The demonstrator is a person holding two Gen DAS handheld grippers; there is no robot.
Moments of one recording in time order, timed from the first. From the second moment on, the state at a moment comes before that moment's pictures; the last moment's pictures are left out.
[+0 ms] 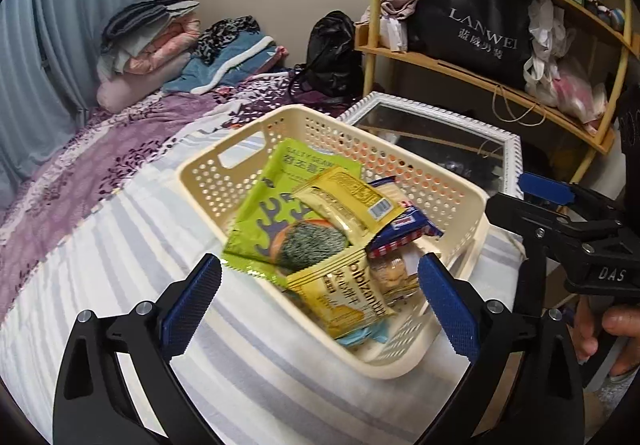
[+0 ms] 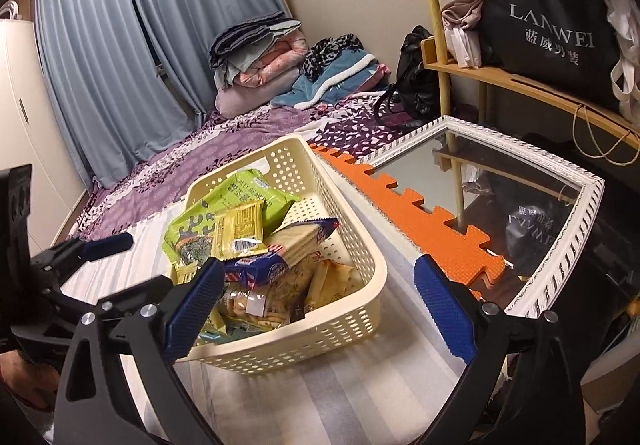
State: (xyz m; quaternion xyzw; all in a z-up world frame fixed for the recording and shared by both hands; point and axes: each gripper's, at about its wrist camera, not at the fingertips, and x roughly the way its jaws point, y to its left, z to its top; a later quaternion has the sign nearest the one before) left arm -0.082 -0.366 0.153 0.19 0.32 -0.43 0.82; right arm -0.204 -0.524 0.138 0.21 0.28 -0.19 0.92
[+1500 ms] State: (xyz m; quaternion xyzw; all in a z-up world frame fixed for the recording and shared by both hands) left arm -0.092 -0.334 0.172 0.23 0.28 -0.31 0.88; right arm -0.199 -0.469 0.149 0.09 0.33 -0.20 0.92
